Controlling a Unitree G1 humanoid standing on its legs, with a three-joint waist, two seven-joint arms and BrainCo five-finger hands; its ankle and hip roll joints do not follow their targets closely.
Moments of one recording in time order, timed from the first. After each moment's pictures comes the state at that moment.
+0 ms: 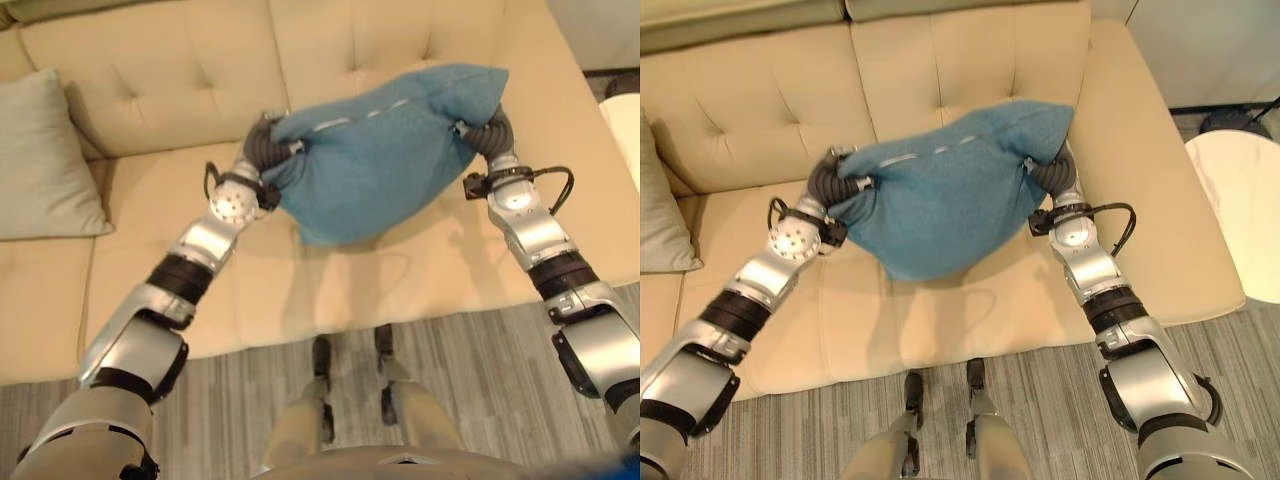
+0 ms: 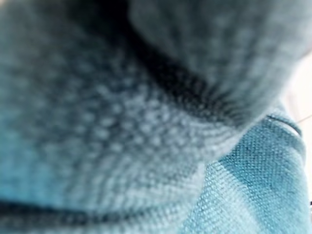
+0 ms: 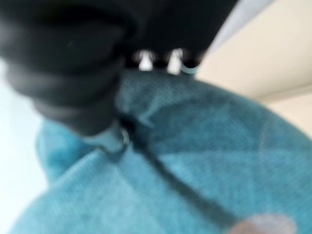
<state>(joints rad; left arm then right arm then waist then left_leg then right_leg) -0.87 0.65 -0.47 0.48 -0.23 -0.10 0.25 -0.87 -0.54 0.36 0.55 0.25 -0.06 -0.33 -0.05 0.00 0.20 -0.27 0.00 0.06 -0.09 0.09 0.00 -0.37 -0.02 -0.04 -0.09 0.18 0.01</state>
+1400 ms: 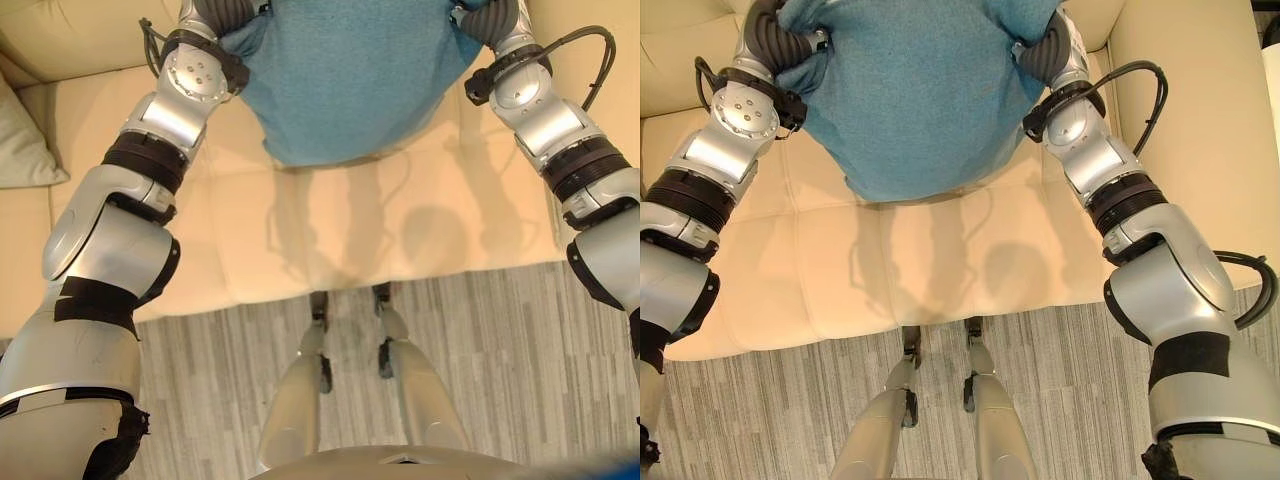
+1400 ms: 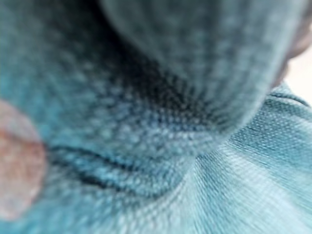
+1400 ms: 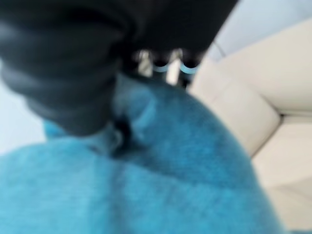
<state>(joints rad) -1.45 0.65 -0.71 1.03 -0.26 -0.14 0.32 -1.47 -0.61 0.82 0.99 0.23 -0.05 -0.34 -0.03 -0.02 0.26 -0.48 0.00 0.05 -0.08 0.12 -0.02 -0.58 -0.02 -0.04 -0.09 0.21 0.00</state>
